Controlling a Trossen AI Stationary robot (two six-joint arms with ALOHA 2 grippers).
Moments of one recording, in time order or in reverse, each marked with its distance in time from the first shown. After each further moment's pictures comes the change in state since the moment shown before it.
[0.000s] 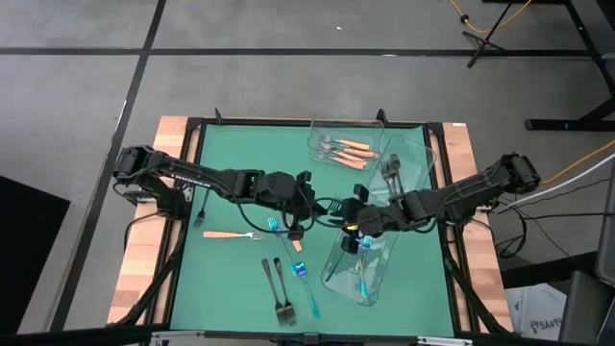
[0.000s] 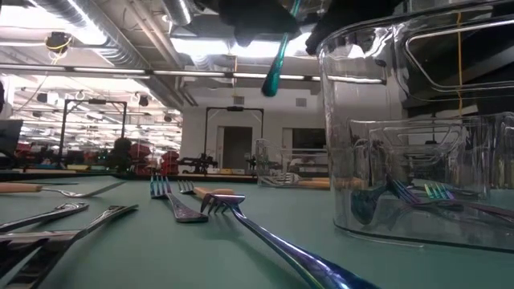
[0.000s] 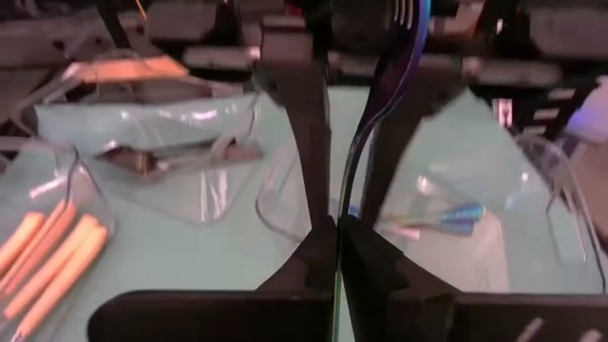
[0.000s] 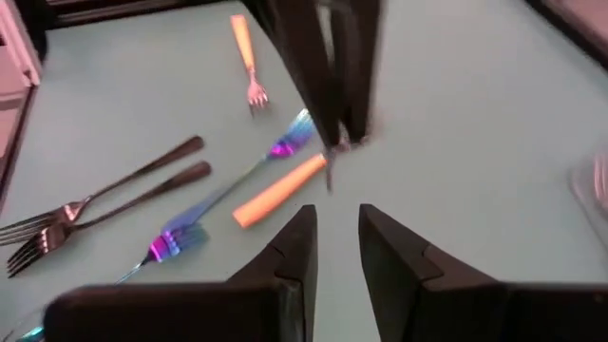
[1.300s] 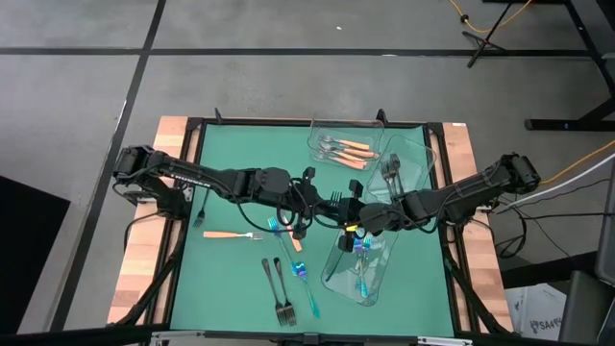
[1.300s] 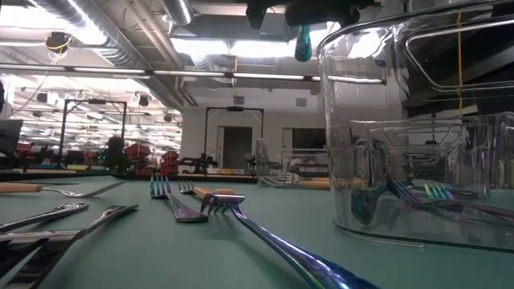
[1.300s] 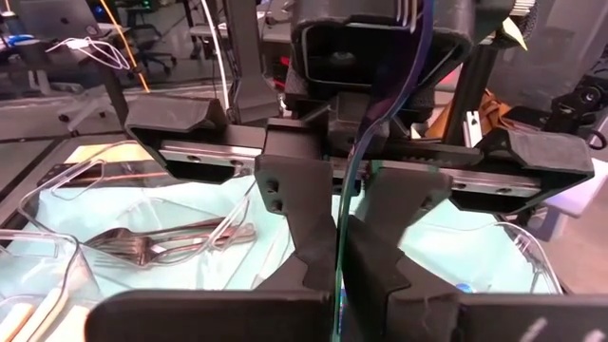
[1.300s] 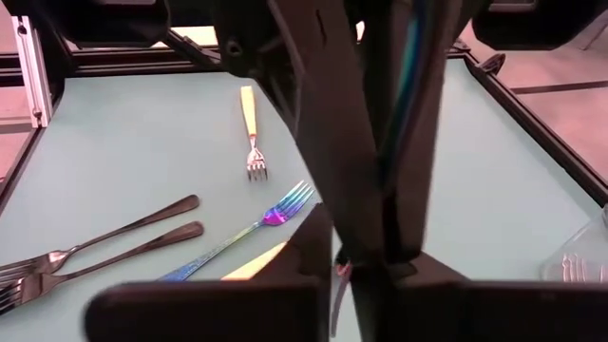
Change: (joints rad) left arm 0.000 -0.002 0.000 0.199 0.024 0.008; right arm 0.000 0.000 0.000 0.178 0.062 -0.179
